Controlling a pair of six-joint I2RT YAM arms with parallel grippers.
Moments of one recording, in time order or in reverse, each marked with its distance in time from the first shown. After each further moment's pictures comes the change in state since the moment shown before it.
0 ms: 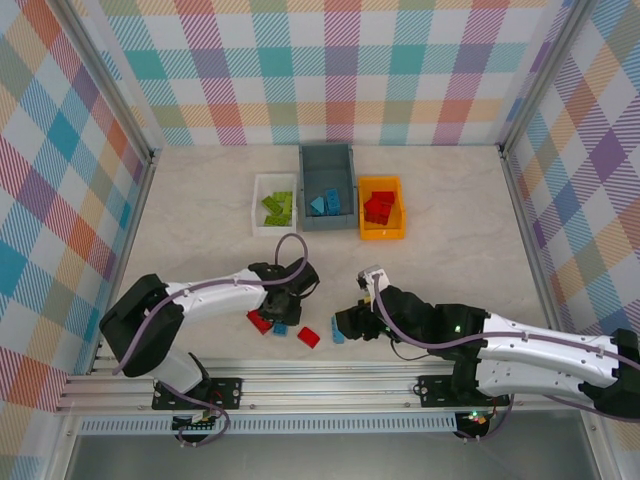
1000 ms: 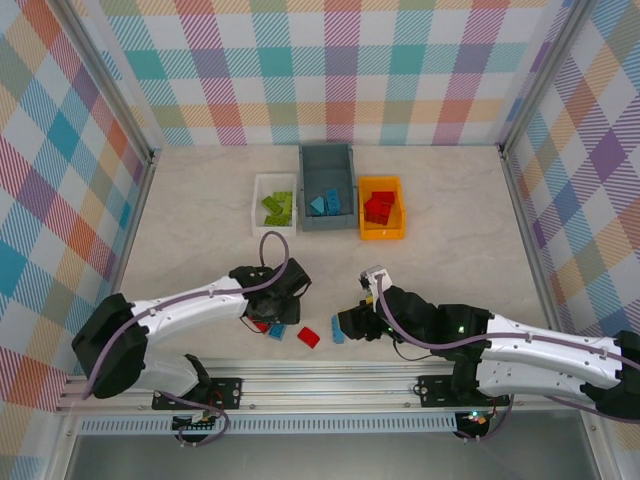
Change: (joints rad) left arm -0.030 -0.126 -0.105 -0.012 0.028 -0.112; right arm 0.035 -0.021 -0.013 -0.010 0.003 0.008
